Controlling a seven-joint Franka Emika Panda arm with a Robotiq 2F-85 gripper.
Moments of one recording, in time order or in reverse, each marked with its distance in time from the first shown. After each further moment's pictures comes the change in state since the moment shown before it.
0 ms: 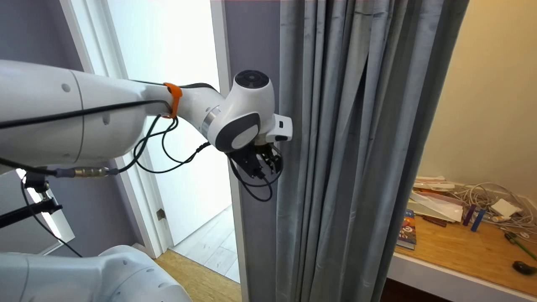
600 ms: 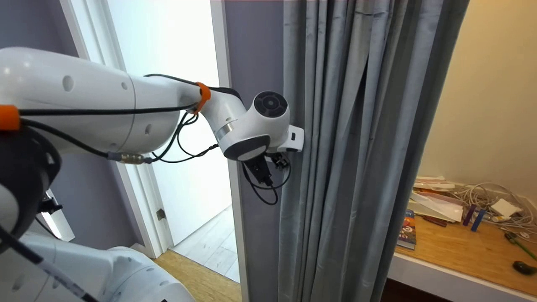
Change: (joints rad) arm 0.048 0.135 -0.045 0.006 0.328 0.224 -0.183
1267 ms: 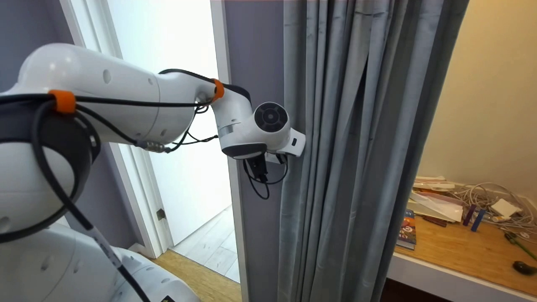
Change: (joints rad) arm 0.073 0.092 -0.006 0.041 0.318 0.184 -0.050
